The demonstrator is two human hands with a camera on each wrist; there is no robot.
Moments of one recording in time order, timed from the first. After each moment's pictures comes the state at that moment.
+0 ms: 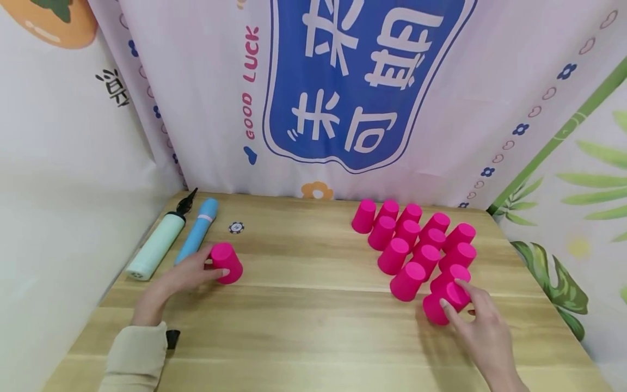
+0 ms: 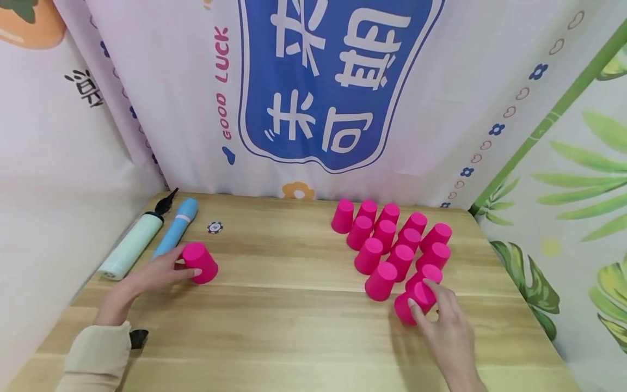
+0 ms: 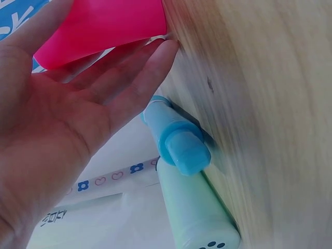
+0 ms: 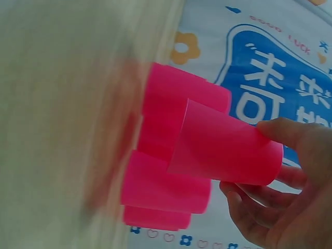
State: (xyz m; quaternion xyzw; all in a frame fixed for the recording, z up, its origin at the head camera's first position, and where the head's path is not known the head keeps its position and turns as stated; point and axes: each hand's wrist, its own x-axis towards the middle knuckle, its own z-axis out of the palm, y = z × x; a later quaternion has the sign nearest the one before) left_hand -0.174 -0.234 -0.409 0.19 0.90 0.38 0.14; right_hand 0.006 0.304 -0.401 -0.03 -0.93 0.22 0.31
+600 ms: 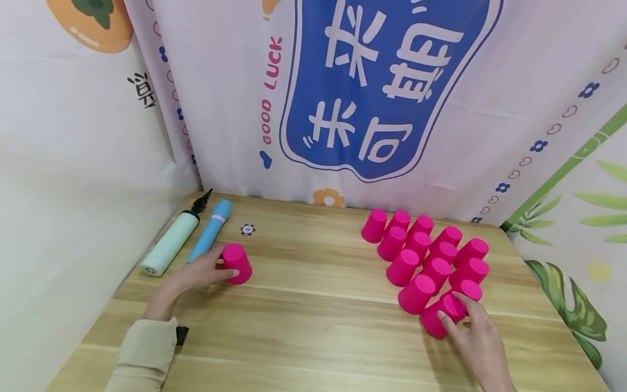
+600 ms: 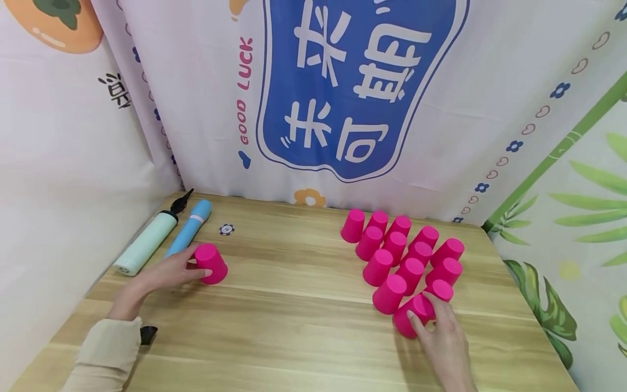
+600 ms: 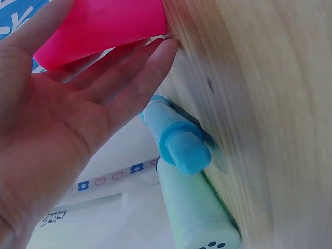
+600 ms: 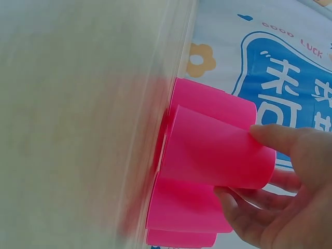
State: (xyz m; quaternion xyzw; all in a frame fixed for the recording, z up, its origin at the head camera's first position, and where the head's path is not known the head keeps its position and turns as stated) left_hand -0.170 -0.236 -0.411 0.19 0.89 0.38 0.13; right_hand -0.012 0.297 -0.415 -0.05 -0.95 0.22 0.22
